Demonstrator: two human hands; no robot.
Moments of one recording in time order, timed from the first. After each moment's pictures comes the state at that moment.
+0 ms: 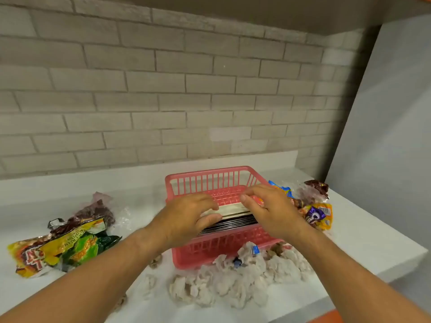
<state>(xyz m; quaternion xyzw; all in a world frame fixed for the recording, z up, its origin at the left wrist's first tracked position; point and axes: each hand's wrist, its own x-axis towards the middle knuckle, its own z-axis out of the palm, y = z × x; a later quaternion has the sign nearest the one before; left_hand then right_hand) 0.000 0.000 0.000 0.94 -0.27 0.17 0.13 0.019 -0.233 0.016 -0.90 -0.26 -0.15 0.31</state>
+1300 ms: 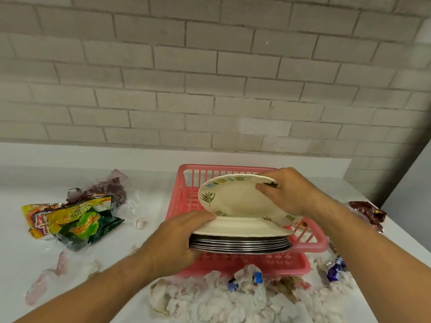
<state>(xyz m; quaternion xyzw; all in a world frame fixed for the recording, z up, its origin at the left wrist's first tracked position) 0.009 -0.019 -0.063 0.92 -0.15 0.19 0.30 0.151 -0.252 0.033 -0.92 -0.32 -0.02 0.24</state>
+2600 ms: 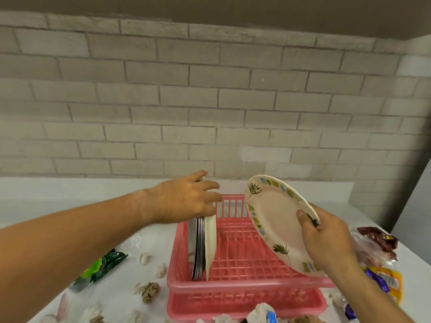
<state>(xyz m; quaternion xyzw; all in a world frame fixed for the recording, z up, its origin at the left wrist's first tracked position) 0.082 0.025 0.061 0.83 -0.38 0.22 -0.33 0.120 -0.279 0.005 -0.88 -0.12 -0.20 0.41</state>
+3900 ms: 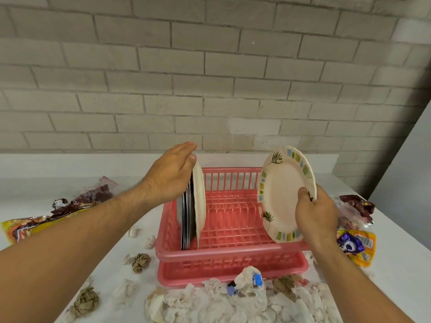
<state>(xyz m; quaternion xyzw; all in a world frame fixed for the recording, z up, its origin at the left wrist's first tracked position) 0.079 -0.001 0.034 0.93 0.00 0.21 0.29 0.133 -0.280 -0.027 -0.82 0.05 -0.20 0.53</state>
